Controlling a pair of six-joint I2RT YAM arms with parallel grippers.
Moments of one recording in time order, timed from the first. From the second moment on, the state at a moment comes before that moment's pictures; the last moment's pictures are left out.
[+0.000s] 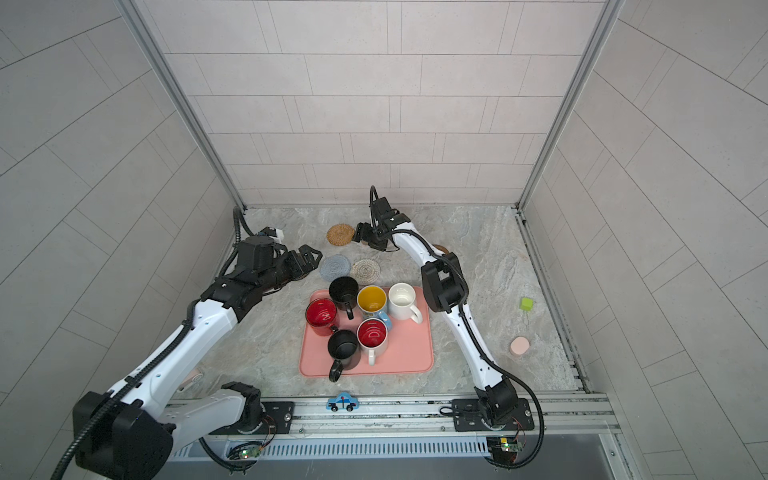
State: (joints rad) left arm -0.27 1.12 0.91 -0.39 0.13 -0.71; right arm 0.43 2.66 2.46 -0.70 -0.37 0.67
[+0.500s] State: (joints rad) left arm -0.27 1.12 0.91 -0.39 0.13 -0.71; right arm 0.42 2.64 2.45 -0.72 -0.37 0.67
